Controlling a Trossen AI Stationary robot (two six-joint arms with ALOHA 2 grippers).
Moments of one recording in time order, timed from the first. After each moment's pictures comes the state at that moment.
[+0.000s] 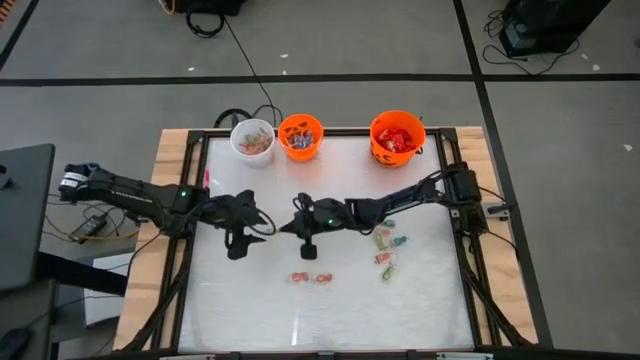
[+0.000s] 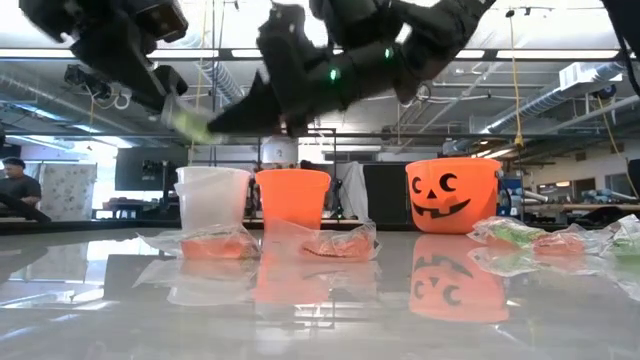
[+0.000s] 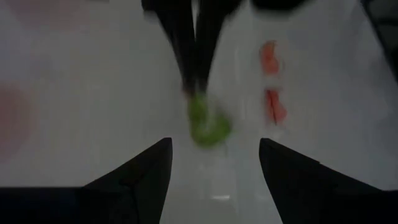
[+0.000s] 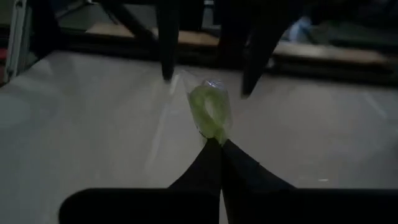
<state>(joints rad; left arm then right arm) -0.17 0.94 0.64 -0.45 -0.04 -0.18 0.06 2.04 1.24 0.44 0.00 -0.05</state>
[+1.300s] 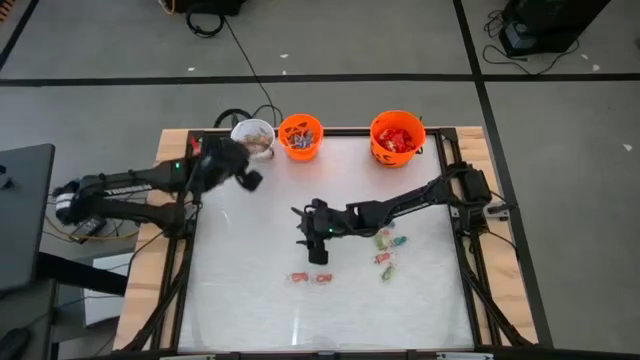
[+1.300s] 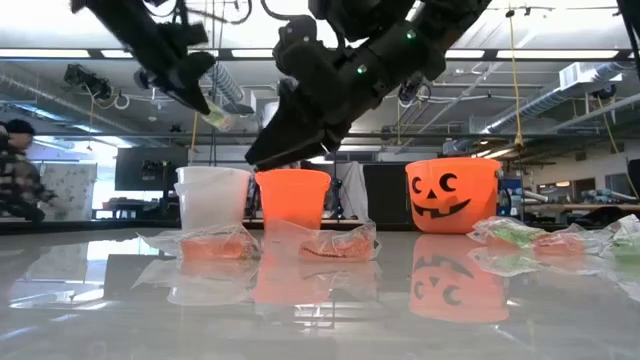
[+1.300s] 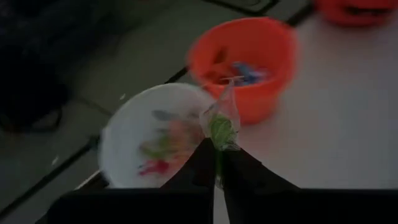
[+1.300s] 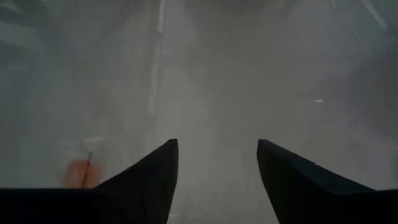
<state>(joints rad) 0.24 0.94 0.78 -0.53 -0.65 -0.21 0.11 1.96 1.24 0.07 0.08 0.11</state>
